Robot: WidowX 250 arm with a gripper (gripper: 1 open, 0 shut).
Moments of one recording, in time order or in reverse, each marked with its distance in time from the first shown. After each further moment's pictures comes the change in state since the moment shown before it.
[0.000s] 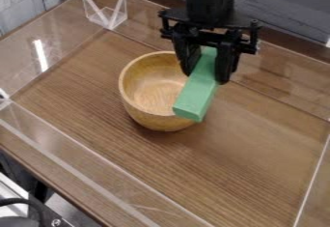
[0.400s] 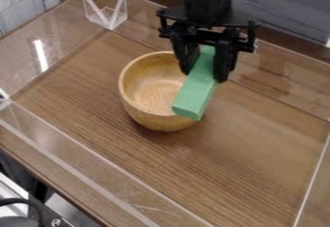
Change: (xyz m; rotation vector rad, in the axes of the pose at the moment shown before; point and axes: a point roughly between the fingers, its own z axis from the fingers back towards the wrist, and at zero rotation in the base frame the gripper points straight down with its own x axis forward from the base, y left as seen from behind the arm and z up) arm 0.001 0.002 0.001 -0.006 -0.003 0.005
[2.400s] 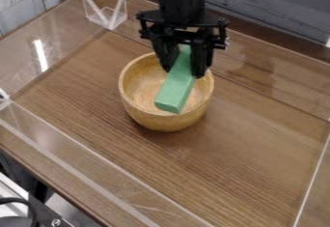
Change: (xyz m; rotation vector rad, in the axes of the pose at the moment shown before) arm 0.010 0.034 -0.009 -0.018 -0.041 0.029
